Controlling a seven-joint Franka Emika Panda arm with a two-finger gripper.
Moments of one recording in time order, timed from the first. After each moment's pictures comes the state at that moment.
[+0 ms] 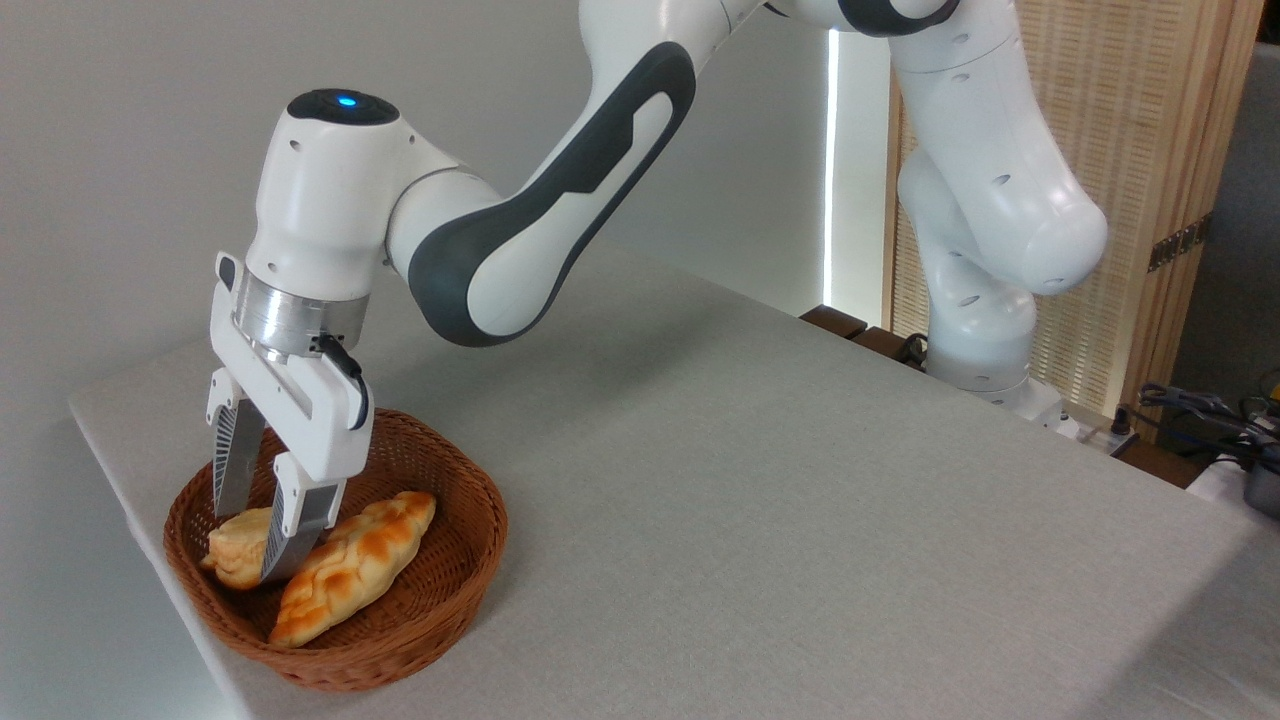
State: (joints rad) arm -0.36 0.34 0.12 -1.76 -0.21 2.58 0.62
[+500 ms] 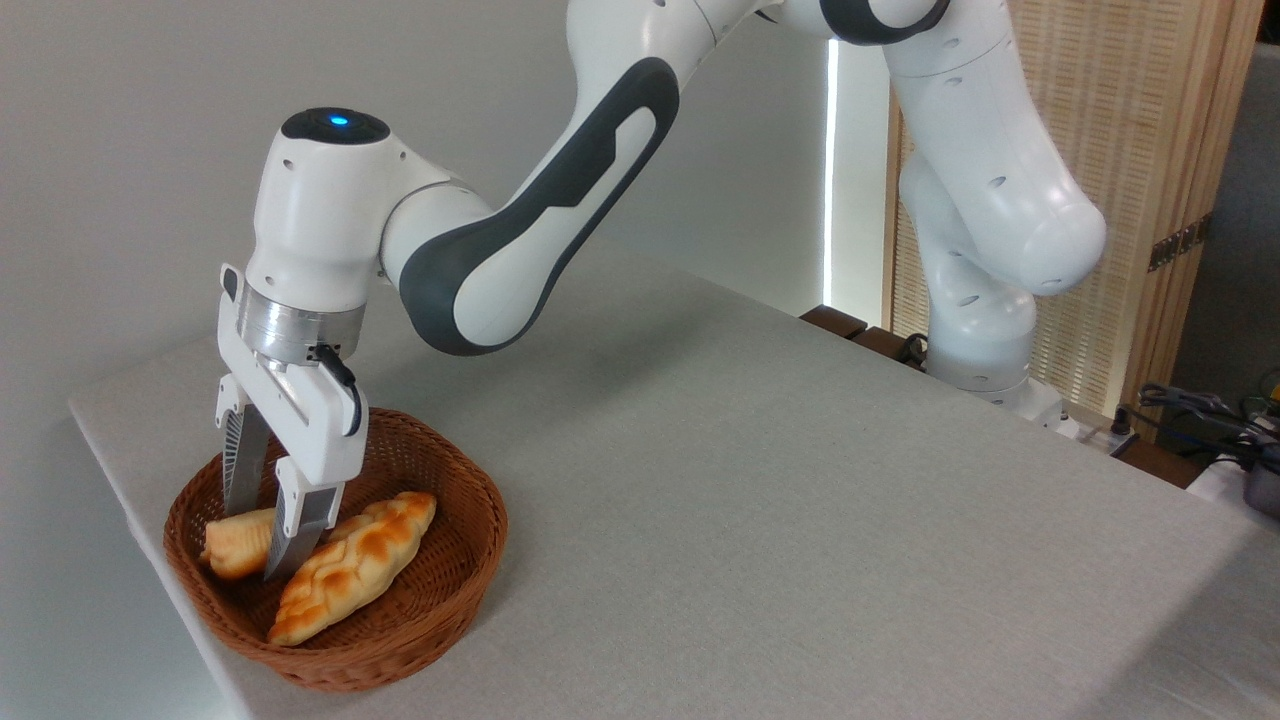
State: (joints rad) arm -0.38 0.37 0.11 -1.76 -0.21 2.58 0.62
